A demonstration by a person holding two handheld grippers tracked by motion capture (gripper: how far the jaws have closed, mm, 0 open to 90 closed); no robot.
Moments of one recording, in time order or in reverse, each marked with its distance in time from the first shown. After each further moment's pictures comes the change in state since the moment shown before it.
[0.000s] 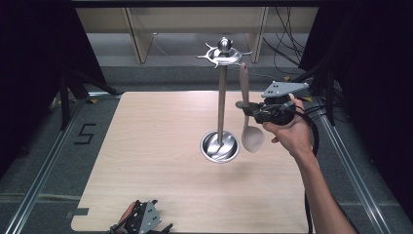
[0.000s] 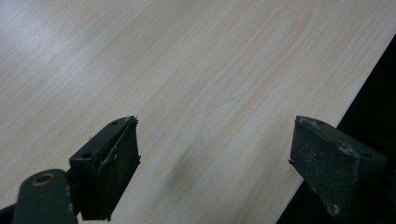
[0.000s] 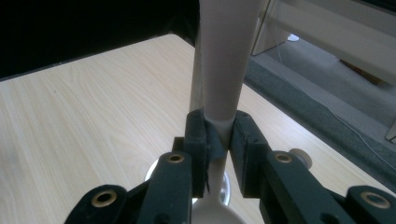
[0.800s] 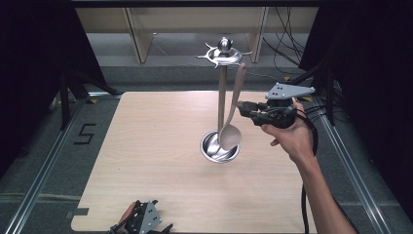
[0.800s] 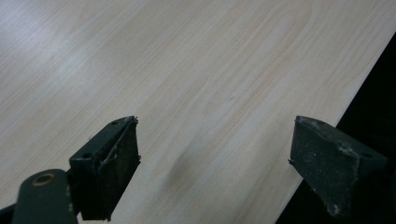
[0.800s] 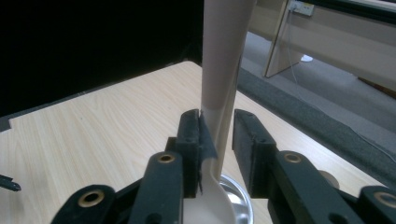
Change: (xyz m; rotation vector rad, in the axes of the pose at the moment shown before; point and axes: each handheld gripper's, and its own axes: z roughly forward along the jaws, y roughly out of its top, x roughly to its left) left arm -0.001 0.000 0.001 0.000 -0.001 -0.005; right arm 0.005 -0.004 -0.006 -0.123 0.055 0.032
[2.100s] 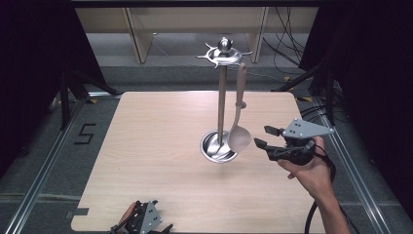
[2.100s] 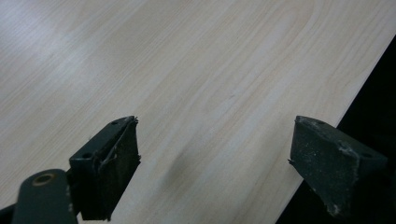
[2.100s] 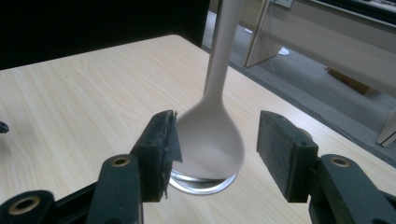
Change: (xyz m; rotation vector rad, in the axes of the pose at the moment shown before) left arm -0.001 -0.001 0.001 0.005 0.014 0.004; right arm 0.024 -0.069 -0.043 0.027 -0.094 -0.050
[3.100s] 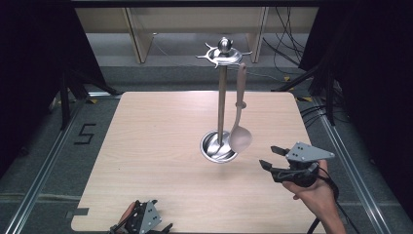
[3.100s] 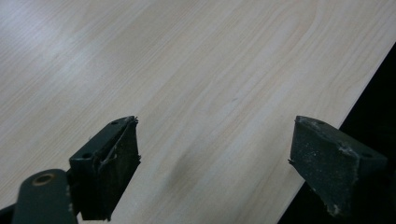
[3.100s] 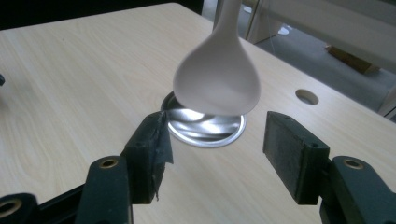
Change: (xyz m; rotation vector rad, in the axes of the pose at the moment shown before) left arm 0.001 0.002 -0.001 -0.003 -0.007 -0.013; right arm 0.014 -0.054 -0.009 0.080 0.000 0.006
